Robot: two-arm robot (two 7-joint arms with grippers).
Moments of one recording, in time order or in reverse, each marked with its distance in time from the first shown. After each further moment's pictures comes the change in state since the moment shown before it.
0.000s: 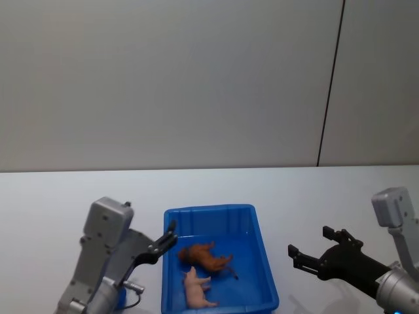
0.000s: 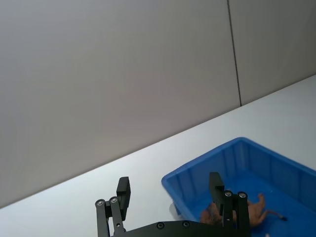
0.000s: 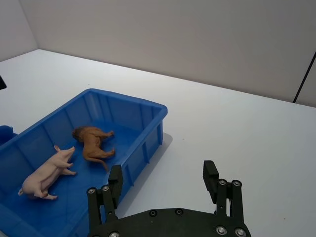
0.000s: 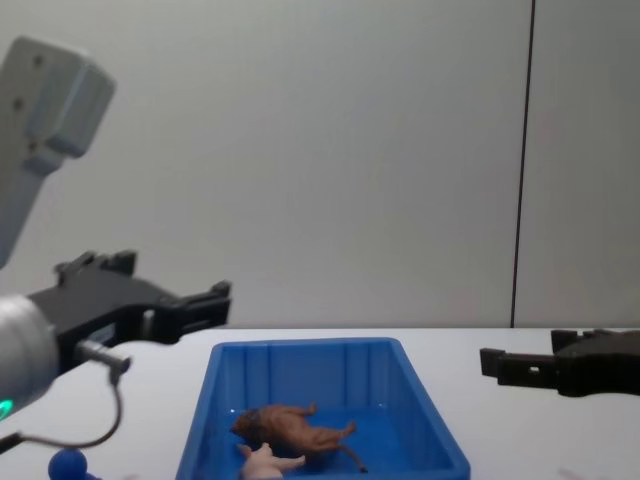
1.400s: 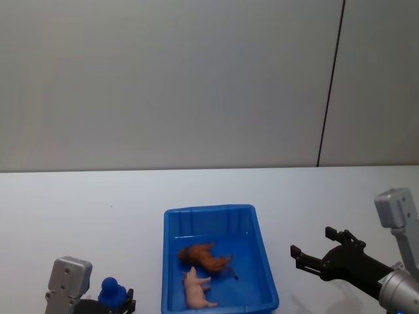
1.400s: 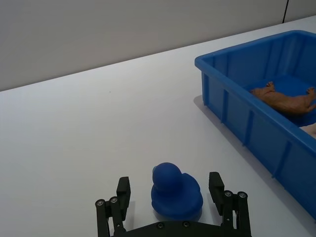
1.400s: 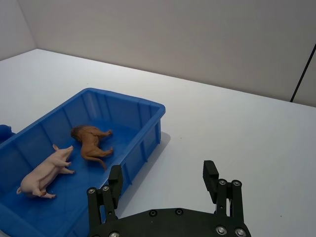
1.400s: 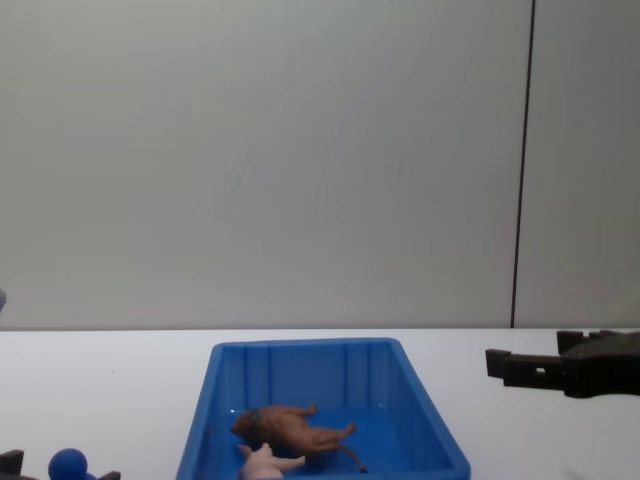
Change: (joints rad) left arm 0.117 0.041 -0.038 0.123 -0.165 0.042 0.046; right arm -0.006 0.006 0.004 -0.004 0.004 -0.001 -0.002
